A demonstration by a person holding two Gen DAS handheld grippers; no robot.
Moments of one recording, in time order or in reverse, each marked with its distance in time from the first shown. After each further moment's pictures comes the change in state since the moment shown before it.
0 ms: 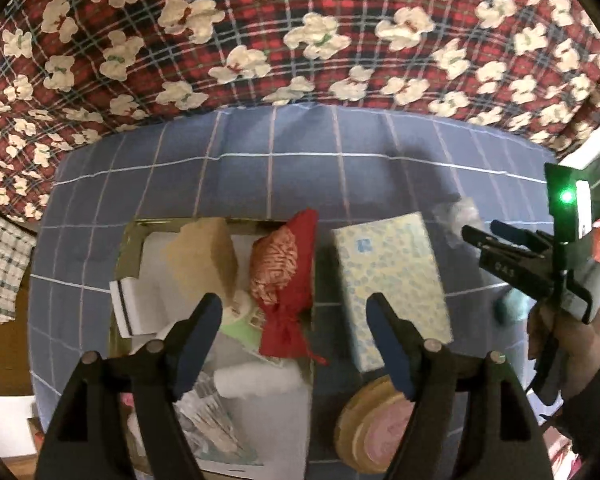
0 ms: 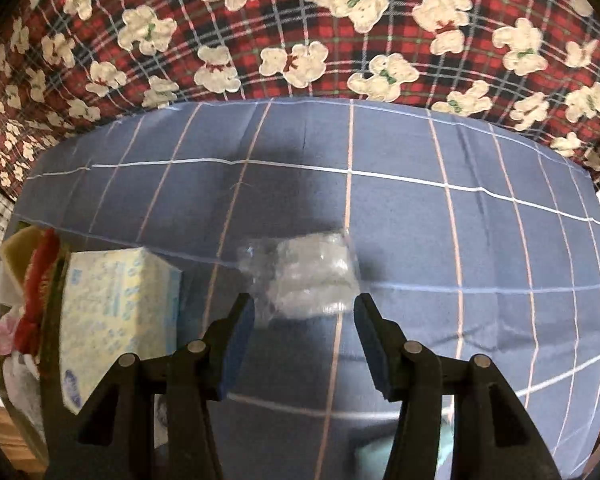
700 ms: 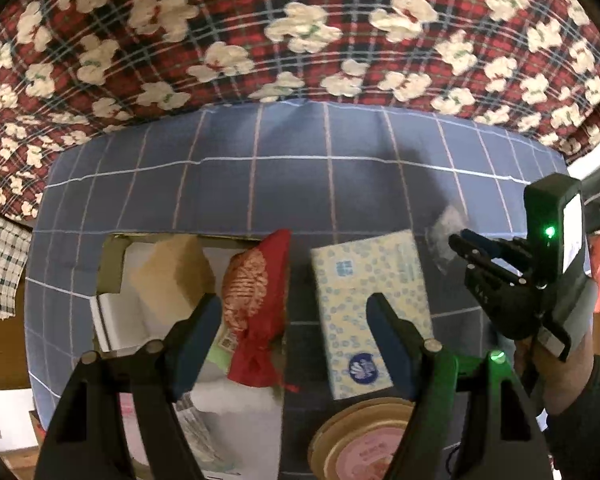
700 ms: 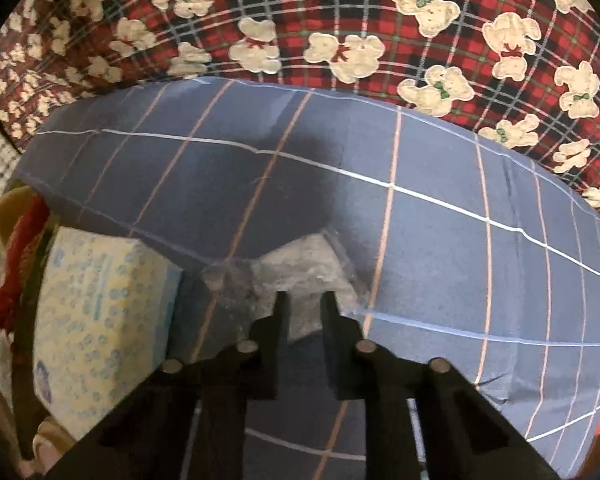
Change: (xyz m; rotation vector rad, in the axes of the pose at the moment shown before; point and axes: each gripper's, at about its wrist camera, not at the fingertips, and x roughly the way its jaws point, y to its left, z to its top) left arm 0.015 -0.026 0.020 0.003 0.039 0.009; right arm 0.034 0.016 0.011 -0.170 0.015 0.003
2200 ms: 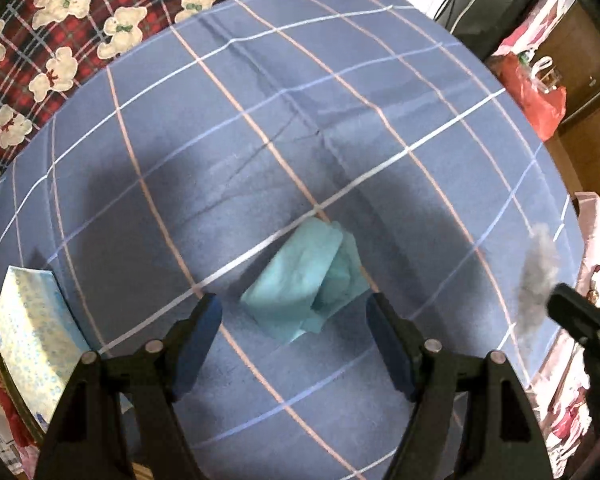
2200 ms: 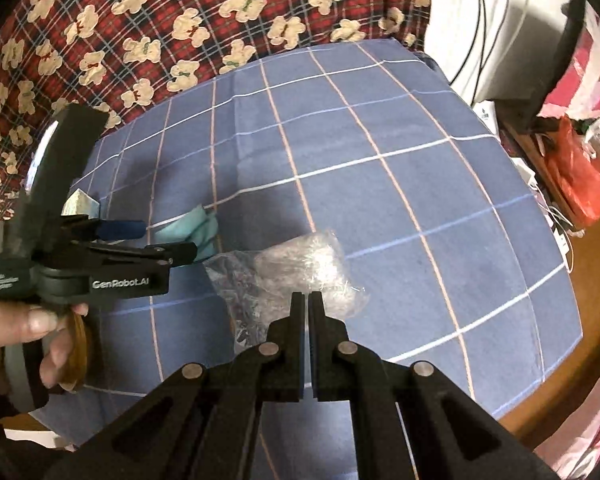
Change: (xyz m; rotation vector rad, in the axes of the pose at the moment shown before) left arm 0.072 -0.264 -0.062 0.559 0.127 -0.208; right arm -0.157 -0.143 -0.229 0.536 -0.033 -0.085
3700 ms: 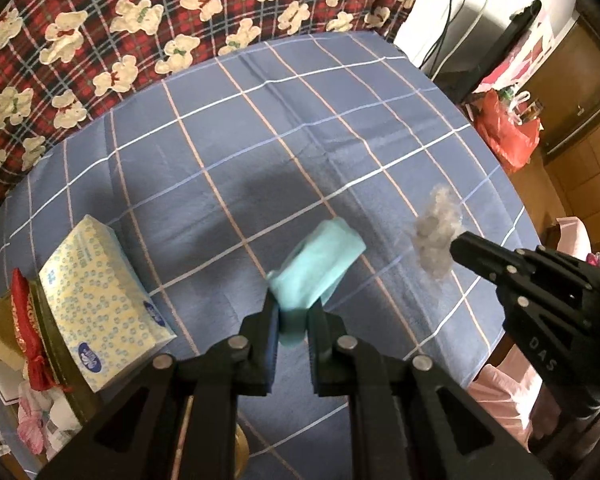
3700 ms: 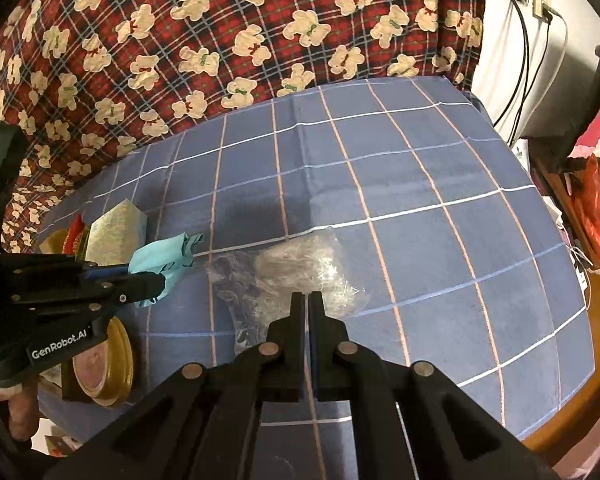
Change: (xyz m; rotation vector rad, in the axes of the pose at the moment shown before) left arm -0.089 0.031 -0.048 -0.065 -0.113 -0.066; right arm -0.012 0.052 0.016 -0.074 -0.073 0.077
